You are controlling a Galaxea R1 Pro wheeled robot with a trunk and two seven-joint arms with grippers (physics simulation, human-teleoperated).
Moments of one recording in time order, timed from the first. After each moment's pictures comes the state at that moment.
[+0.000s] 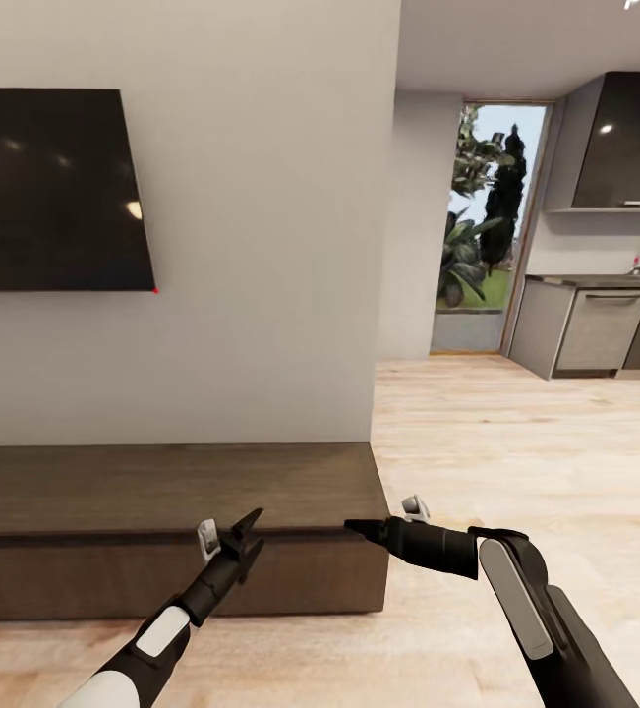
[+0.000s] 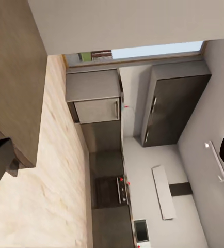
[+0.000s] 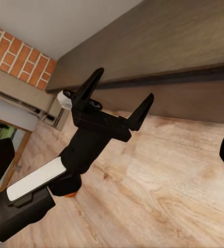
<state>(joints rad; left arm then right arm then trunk) -0.57 -0.02 0.10 -0.32 1.04 0.36 -0.86 -0.38 -0.08 0.05 -1.35 -0.65 1.05 0.56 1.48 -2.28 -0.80</state>
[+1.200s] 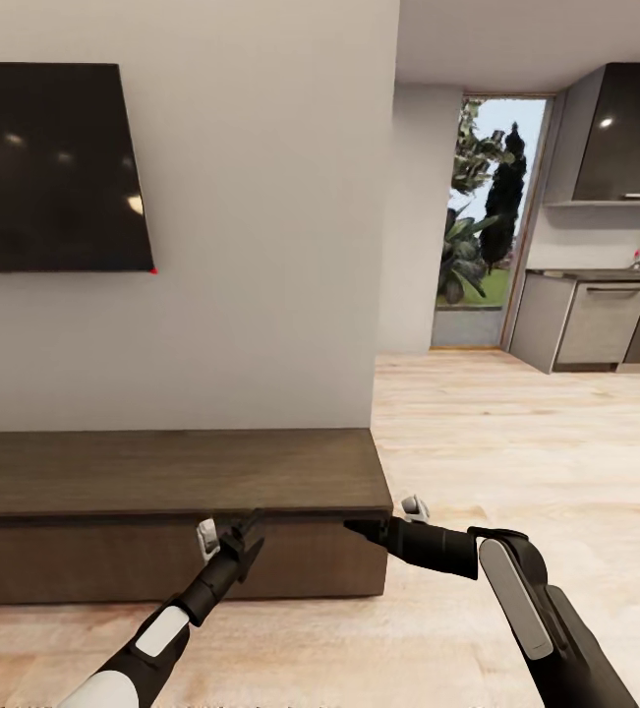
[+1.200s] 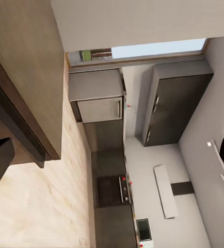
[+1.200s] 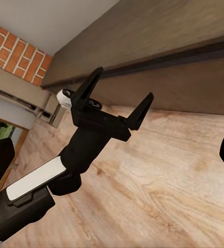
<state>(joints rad) -0.57 -0.02 0.10 -0.32 1.04 0.36 -0.86 -0.38 -0.08 0.05 -1.35 -0.65 1.05 0.56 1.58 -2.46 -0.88</state>
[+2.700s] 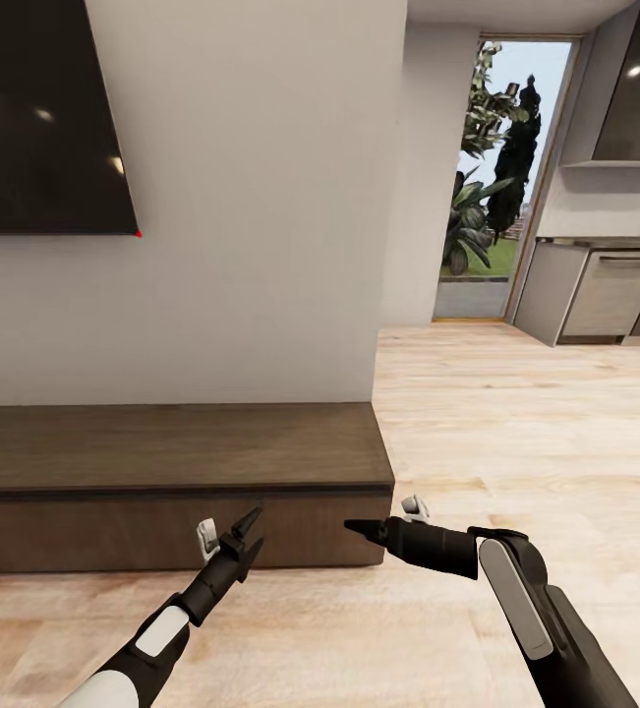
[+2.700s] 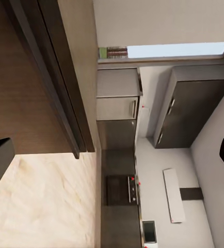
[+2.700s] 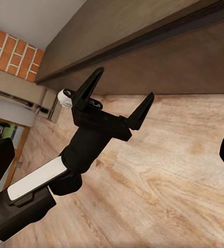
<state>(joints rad) -0.57 -0.02 0.10 -0.32 1.04 0.36 -0.86 -0.38 -0.08 0.05 -1.35 -0.65 1.05 0.56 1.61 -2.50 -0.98</state>
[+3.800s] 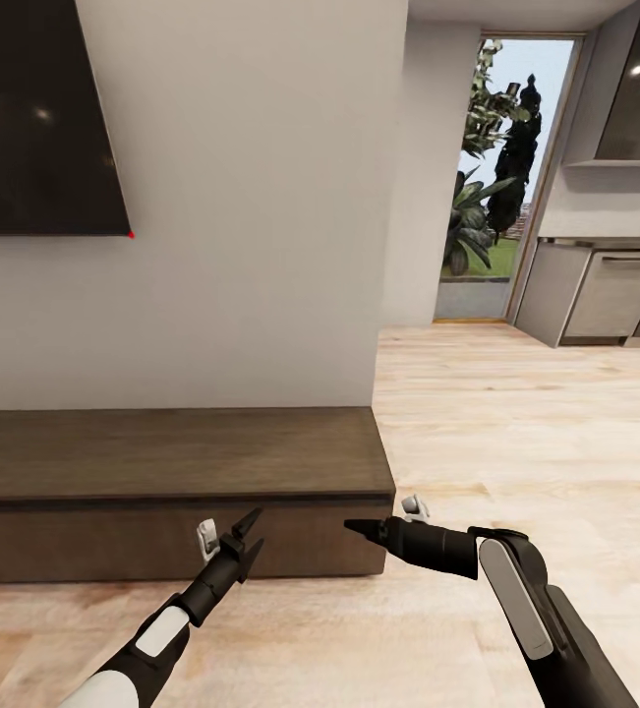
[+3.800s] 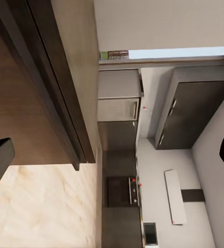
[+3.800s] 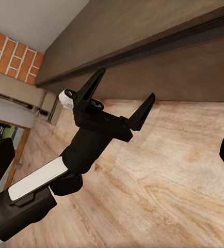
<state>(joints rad) -0.57 -0.02 0.10 -0.32 1.04 0.36 -0.86 -0.38 -0.08 0.05 -1.35 -0.65 1.05 0.56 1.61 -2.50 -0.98</state>
